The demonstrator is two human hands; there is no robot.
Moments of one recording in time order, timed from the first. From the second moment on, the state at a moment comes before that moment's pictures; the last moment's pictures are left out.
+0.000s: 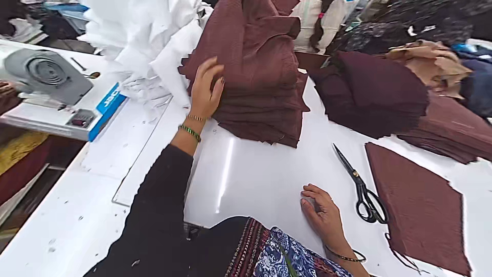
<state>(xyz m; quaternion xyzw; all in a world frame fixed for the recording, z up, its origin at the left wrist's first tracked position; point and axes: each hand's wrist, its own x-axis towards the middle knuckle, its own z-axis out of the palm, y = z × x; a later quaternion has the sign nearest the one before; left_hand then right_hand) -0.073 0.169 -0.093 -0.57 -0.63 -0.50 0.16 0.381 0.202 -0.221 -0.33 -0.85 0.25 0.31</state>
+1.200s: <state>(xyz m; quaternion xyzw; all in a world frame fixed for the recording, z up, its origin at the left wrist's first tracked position) 0.188 0.004 -0.223 -0.36 -0.44 -0.76 -0.31 0.458 0.163 -0.211 -0.15 -0.93 0.32 0.14</state>
